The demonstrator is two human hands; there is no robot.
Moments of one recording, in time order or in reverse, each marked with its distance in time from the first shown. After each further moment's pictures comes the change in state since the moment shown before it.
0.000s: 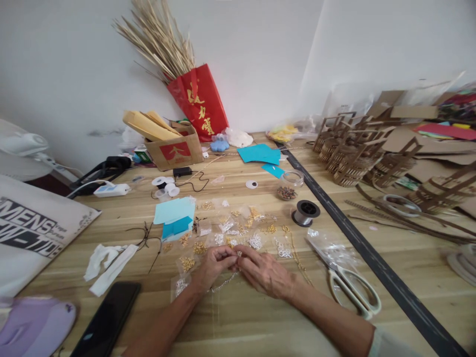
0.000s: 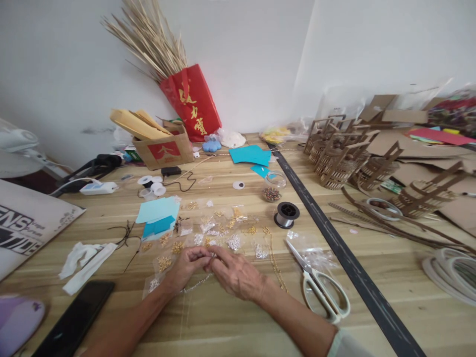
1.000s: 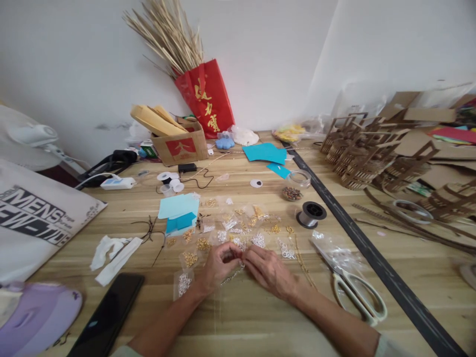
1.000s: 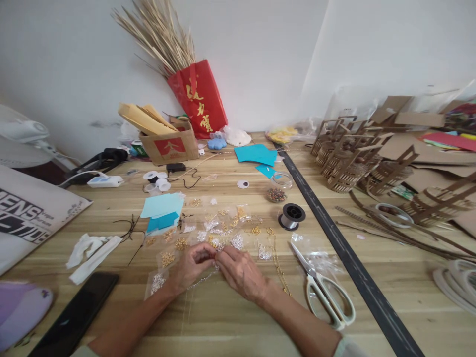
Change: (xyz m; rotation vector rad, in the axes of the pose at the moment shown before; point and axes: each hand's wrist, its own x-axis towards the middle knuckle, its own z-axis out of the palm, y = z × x) left_hand -0.002 -0.014 0.002 0.139 0.048 0.150; right_hand 0.003 -0.001 0.001 0.197 -0.008 0.156
